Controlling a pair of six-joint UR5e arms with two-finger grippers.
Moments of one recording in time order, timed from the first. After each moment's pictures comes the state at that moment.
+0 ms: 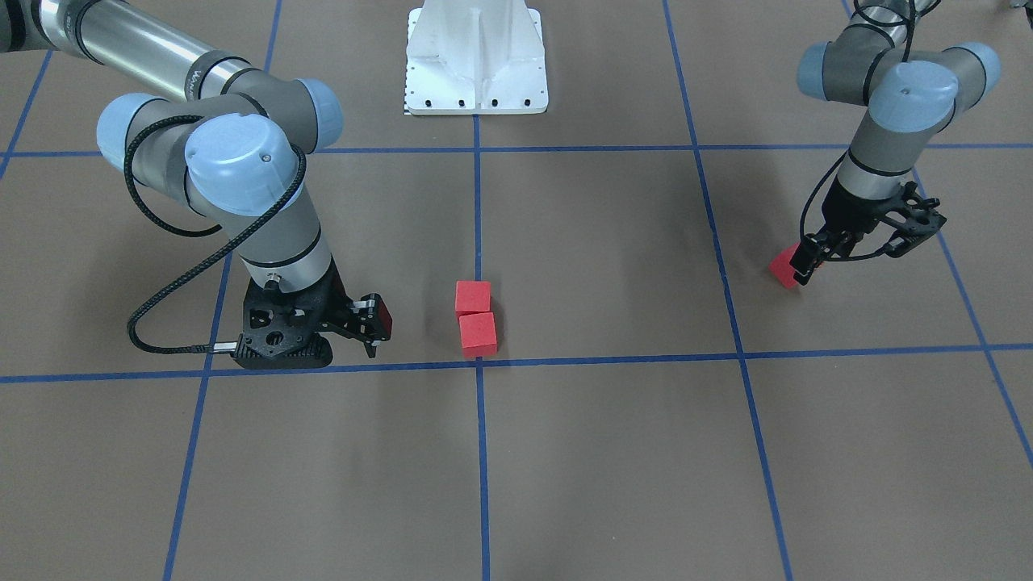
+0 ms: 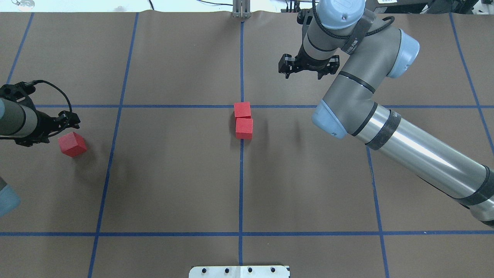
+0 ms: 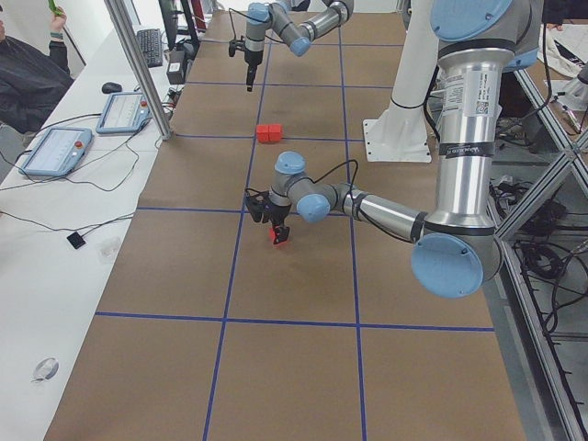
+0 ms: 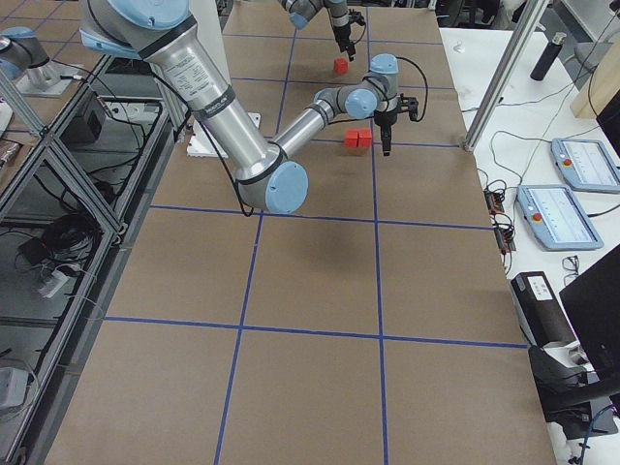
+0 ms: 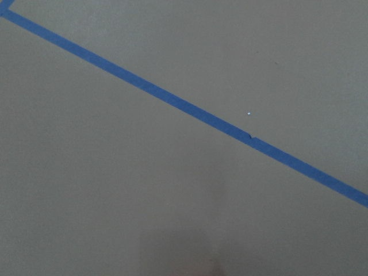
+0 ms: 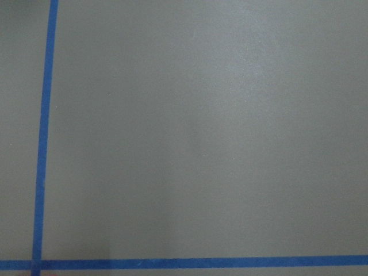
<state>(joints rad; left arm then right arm) -0.81 -1.58 -1.77 -2.04 -1.85 -1.47 0.81 -0.84 1.50 -1.50 1.94 1.02</state>
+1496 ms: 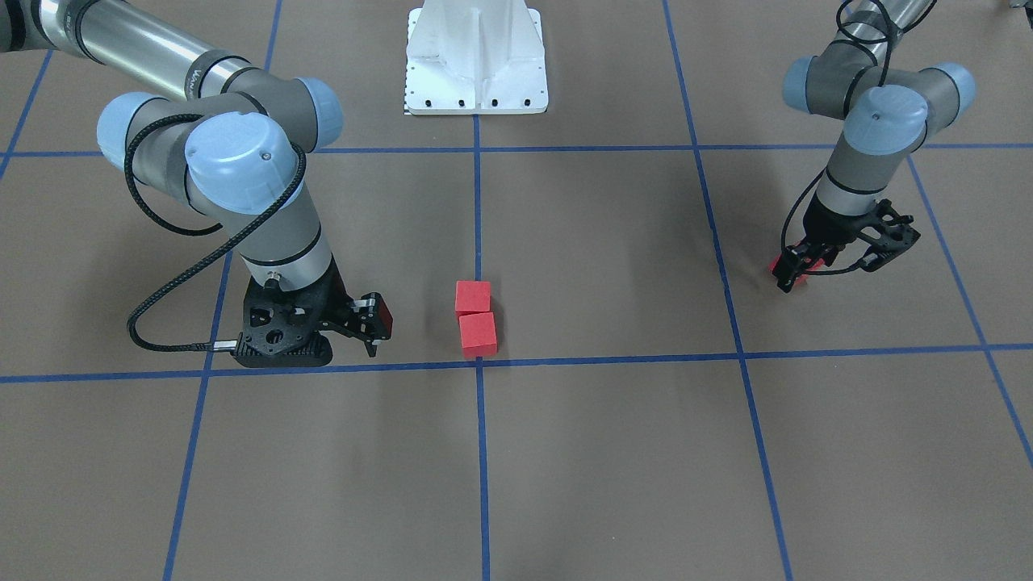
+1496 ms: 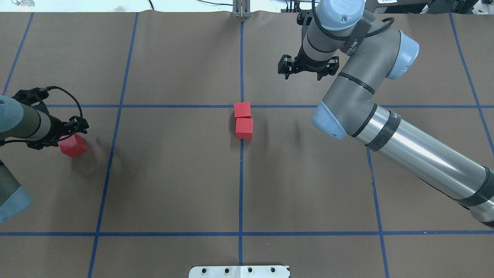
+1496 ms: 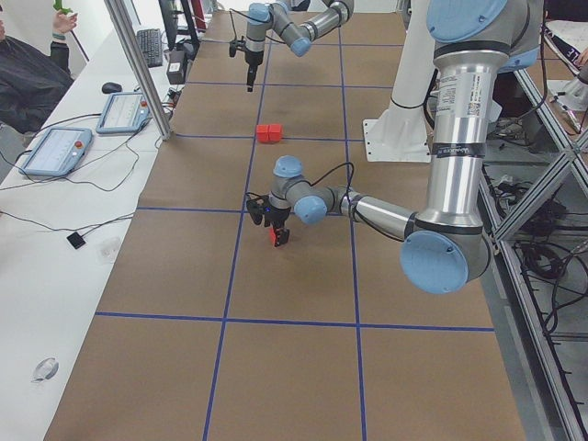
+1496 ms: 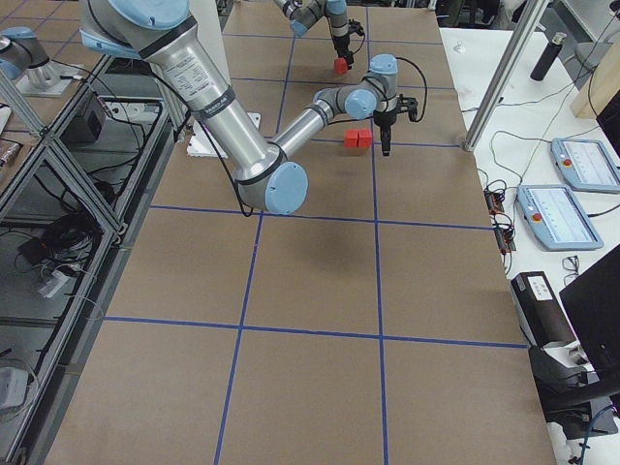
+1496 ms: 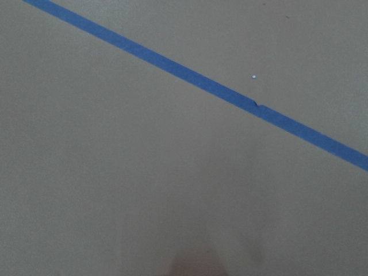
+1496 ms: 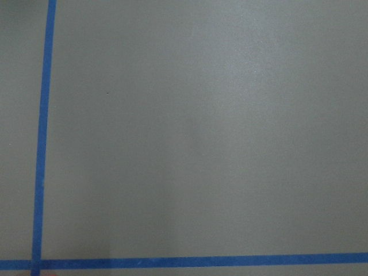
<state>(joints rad) -0.78 -1.62 -1.71 -2.04 -1.85 -1.47 0.80 -0.84 1.50 -1.50 1.94 1.03</state>
